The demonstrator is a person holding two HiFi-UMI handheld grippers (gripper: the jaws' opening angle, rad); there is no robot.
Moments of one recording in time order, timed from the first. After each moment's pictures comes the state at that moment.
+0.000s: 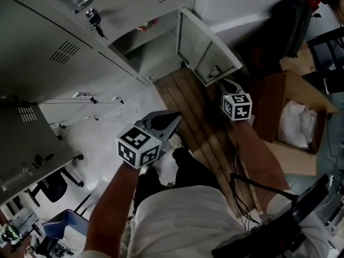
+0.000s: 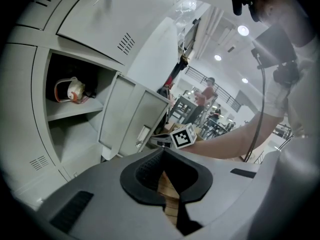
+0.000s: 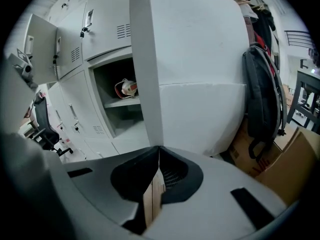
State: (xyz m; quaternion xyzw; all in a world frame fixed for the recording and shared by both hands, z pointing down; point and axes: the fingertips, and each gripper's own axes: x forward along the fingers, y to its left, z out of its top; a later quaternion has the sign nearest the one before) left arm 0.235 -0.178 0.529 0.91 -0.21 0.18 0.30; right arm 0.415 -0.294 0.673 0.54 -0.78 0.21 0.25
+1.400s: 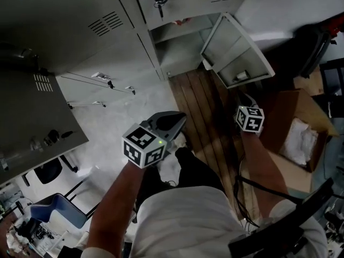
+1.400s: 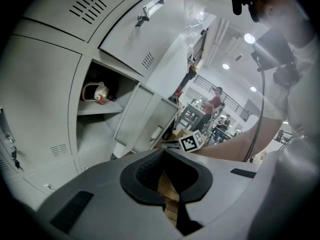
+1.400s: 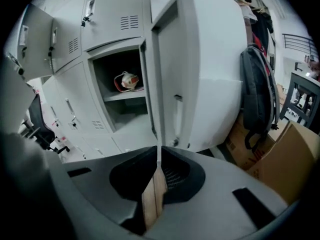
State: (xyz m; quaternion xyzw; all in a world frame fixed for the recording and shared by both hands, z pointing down) left arm 0.165 -0.167 0.531 0.90 -0.27 0.13 0.32; right arm 0.399 -0.271 0.683 0.56 -0.75 0.23 0.28
